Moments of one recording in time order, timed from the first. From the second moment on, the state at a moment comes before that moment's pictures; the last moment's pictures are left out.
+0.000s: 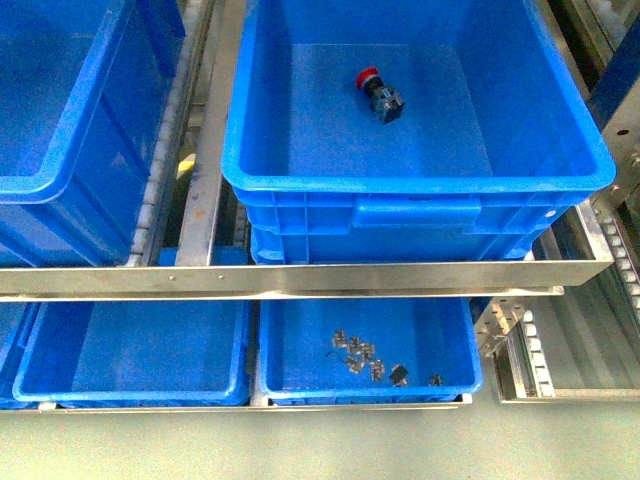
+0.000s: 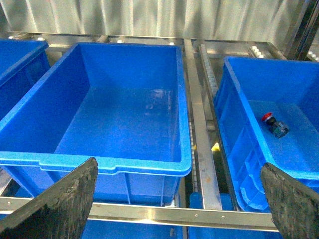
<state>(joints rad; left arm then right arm) 0.00 0.01 0.02 0.00 0.00 -0.01 0.00 0.55 0.02 0.54 0.00 0.00</state>
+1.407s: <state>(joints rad) 0.00 0.01 0.02 0.00 0.00 -0.01 0.00 0.00 0.02 0.00 0.00 0.00</state>
